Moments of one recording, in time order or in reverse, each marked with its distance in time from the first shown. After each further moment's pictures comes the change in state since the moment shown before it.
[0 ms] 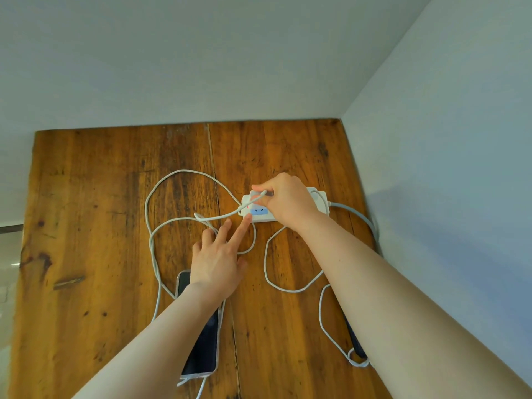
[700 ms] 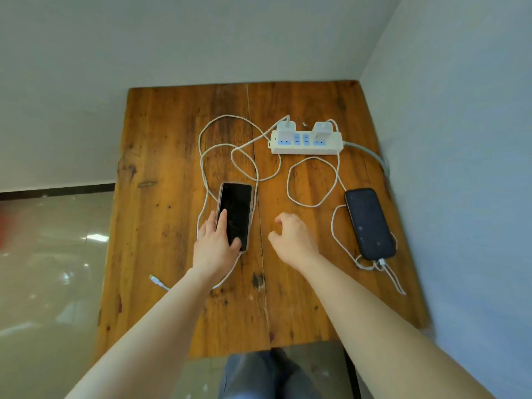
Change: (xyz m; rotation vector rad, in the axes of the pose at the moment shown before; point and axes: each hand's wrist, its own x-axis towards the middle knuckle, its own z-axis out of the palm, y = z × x) left_hand -0.176 -0.029 0.048 -0.302 0.028 -0.325; right_hand -0.221 0.027 0.108 0.047 -0.055 0.096
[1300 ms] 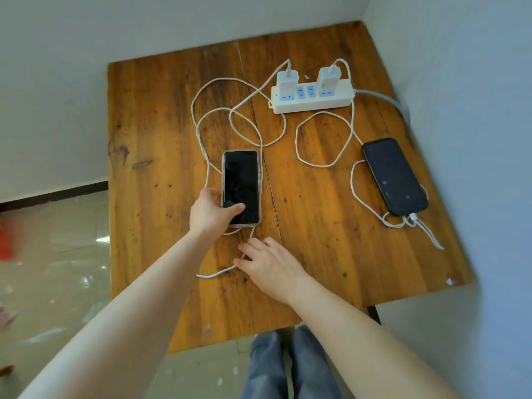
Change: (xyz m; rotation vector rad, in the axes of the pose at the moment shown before) left_hand 0.022 -0.016 -0.011 -0.399 0.048 -0.190; right_hand -0.046 0.016 0.112 -0.560 -0.073 -0.786
